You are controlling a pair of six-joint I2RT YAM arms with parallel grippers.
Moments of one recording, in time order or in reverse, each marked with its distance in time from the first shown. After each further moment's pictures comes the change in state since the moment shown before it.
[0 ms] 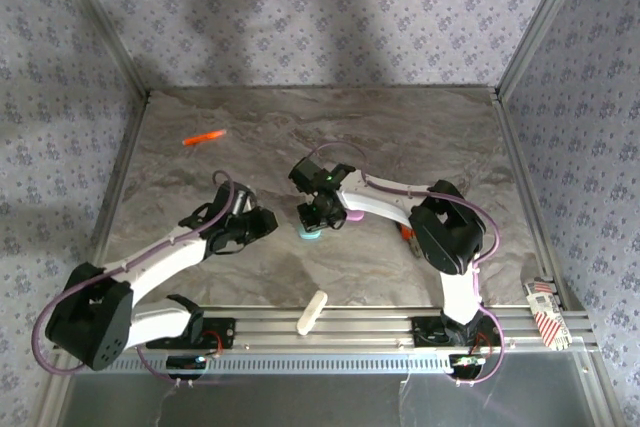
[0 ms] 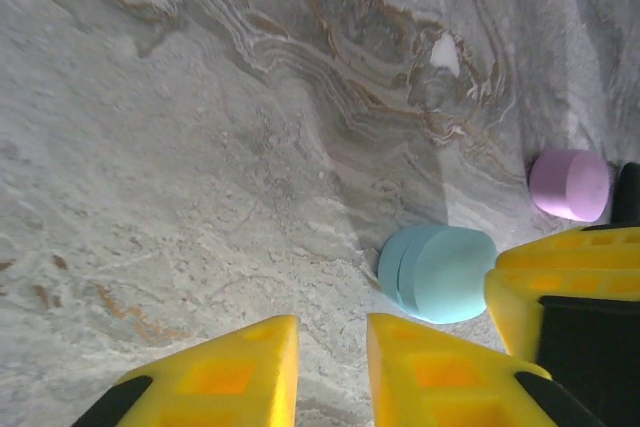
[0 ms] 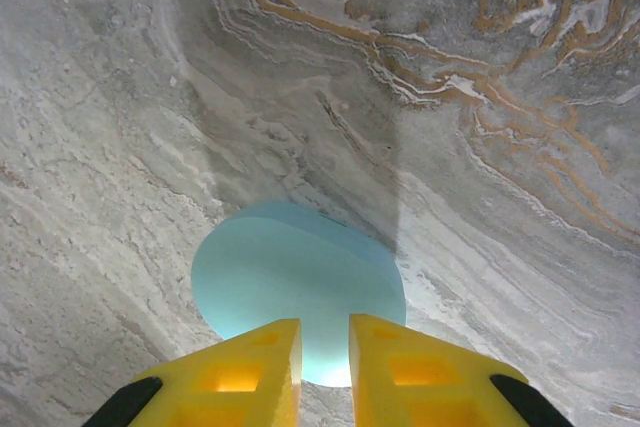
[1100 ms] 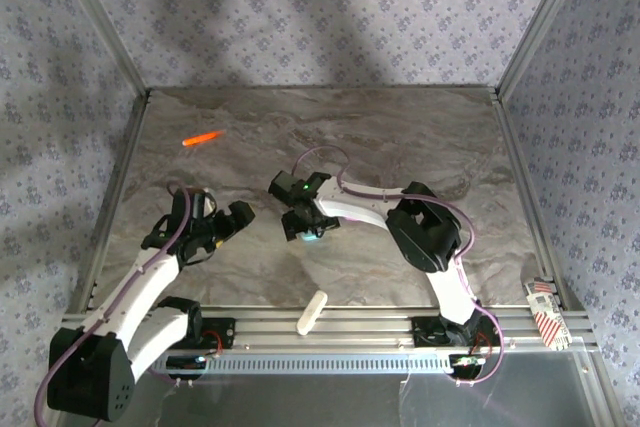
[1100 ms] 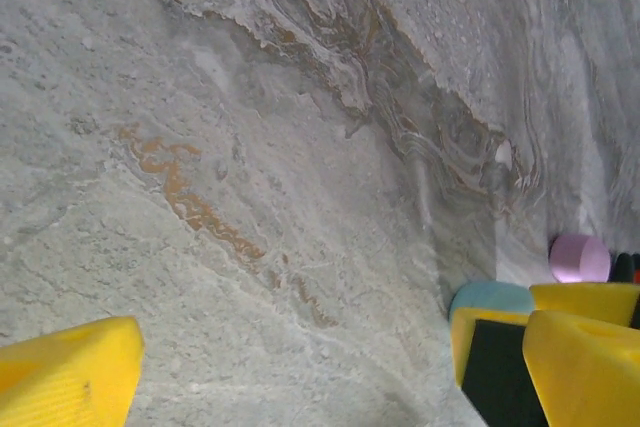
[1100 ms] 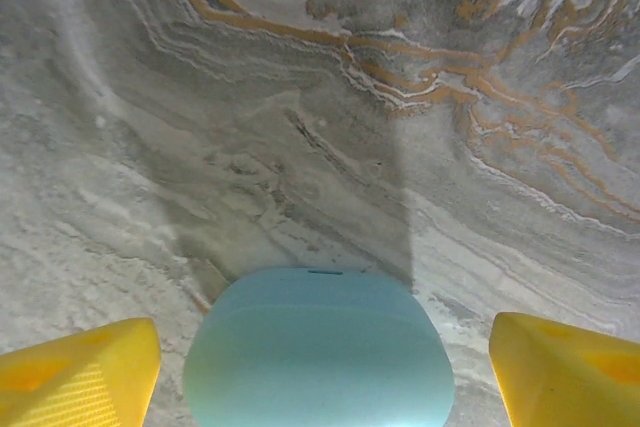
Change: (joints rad) left arm 0.301 -0.265 -0.074 -0.188 0.063 0.098; right arm 0.093 0.136 0.136 -0.110 0.204 0.182
